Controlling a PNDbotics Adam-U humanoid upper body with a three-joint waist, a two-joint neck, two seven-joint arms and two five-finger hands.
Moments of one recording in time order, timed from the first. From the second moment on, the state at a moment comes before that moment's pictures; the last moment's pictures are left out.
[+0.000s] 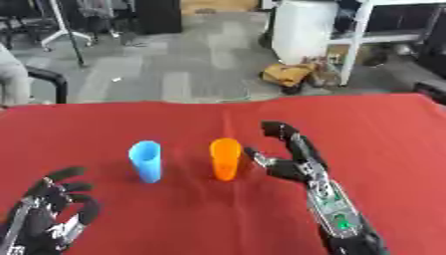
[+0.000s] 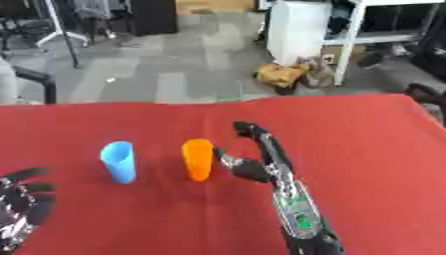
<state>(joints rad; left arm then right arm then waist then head) -0.27 0.24 -0.09 -1.70 0.09 -0.11 0.02 -0.74 -0.07 -0.11 -1.08 0.29 -0.26 0.10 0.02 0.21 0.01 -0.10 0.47</state>
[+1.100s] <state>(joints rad) -0.51 0.20 -0.09 -1.28 -0.09 -0.10 0.20 -0.73 -0.07 -0.11 -1.08 0.29 -0.26 0.12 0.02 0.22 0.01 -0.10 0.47</state>
